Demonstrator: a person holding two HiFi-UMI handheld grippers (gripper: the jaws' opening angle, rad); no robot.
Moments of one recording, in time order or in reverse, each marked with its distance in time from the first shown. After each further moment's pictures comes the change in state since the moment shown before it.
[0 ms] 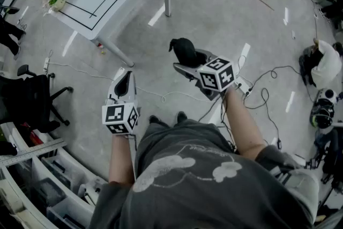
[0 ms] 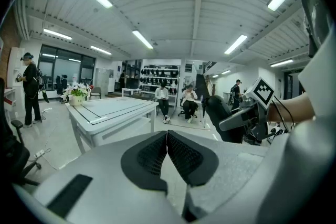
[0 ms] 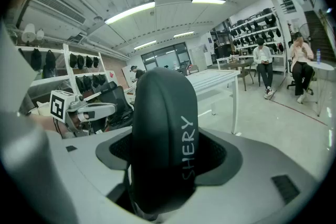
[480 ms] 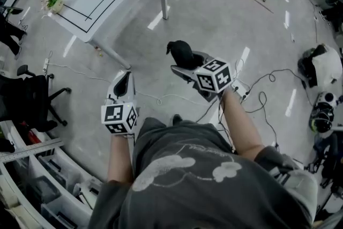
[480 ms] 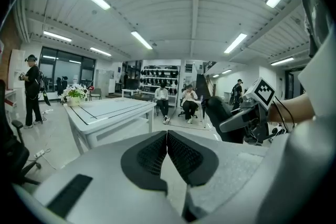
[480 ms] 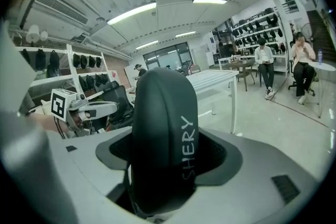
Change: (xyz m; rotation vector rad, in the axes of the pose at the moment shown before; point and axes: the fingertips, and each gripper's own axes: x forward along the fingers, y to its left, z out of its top) left arm 0.008 -0.044 0.001 0.004 0.001 0.014; right arm -0.032 -0.018 -0.013 -0.007 0.008 0.024
